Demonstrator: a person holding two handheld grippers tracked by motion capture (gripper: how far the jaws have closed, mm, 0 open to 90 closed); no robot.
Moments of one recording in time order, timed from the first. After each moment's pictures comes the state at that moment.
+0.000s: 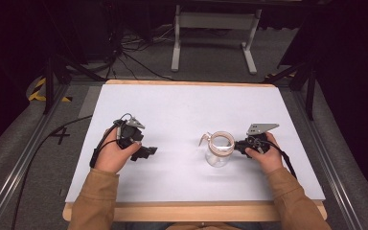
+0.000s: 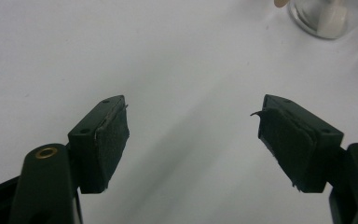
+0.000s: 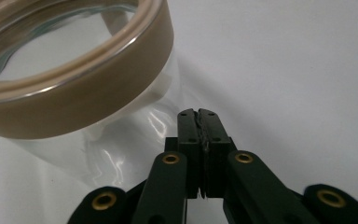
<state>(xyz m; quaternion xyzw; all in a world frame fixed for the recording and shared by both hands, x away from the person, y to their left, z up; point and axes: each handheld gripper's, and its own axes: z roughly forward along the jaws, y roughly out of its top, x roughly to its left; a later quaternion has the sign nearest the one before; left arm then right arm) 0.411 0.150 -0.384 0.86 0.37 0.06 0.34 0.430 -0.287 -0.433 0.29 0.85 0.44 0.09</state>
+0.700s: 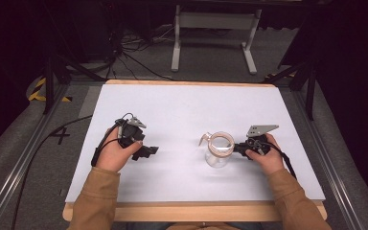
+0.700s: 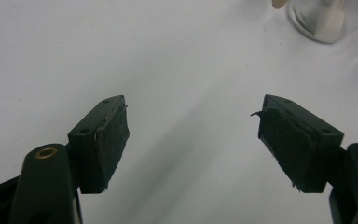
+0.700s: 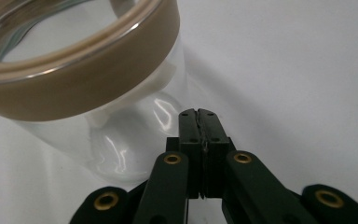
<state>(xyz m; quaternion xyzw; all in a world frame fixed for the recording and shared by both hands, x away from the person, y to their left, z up) 0.416 0.145 -0.385 0.87 0.36 0.06 0.34 0.424 -0.287 -0.432 0.28 0.85 0.43 0.08</state>
